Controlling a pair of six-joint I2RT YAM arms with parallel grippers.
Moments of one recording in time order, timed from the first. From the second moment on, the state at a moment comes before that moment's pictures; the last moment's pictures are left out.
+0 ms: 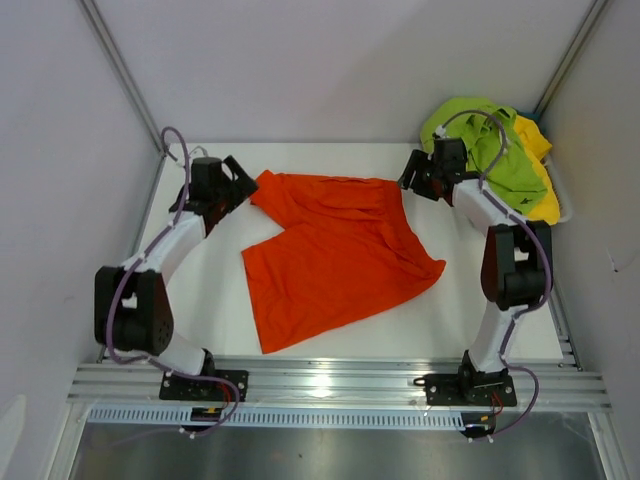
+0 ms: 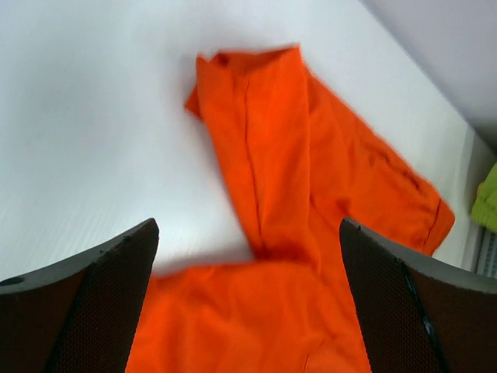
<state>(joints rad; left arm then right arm) -0.14 1.46 1.04 -0.19 -0.09 -0.75 0.15 1.84 1.40 -0.26 -0.13 0.45</state>
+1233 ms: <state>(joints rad) -0.10 2.11 1.63 -0.21 0.05 -0.63 0.14 2.33 1.84 -0.26 -0.22 0.46</state>
